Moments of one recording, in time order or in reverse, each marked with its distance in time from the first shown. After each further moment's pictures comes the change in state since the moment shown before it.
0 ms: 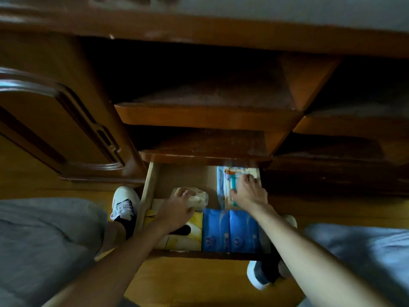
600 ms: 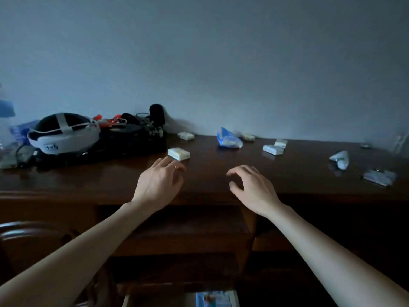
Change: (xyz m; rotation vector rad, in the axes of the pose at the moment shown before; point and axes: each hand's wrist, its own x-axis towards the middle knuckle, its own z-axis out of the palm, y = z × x) left_hand 0.007 0.147 -0.385 0.086 0.988 0.409; right_hand -0.032 -0.014 -0.383 0.119 0.786 -0.512
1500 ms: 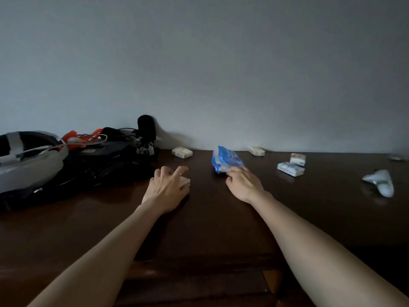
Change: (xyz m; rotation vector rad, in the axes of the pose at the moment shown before) left_hand 0.136 -0.068 0.127 0.101 -0.363 -0.199; right_hand 0.190 0.082 0.102 -0.098 -0.272 0.246
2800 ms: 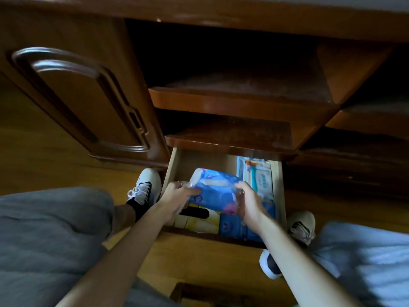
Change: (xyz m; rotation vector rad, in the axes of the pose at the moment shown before) left_hand -0.460 -0.061 0.168 -1.130 -0.492 -1.086; right_hand -0.448 -0.082 0.270 1.437 -0.628 1.035
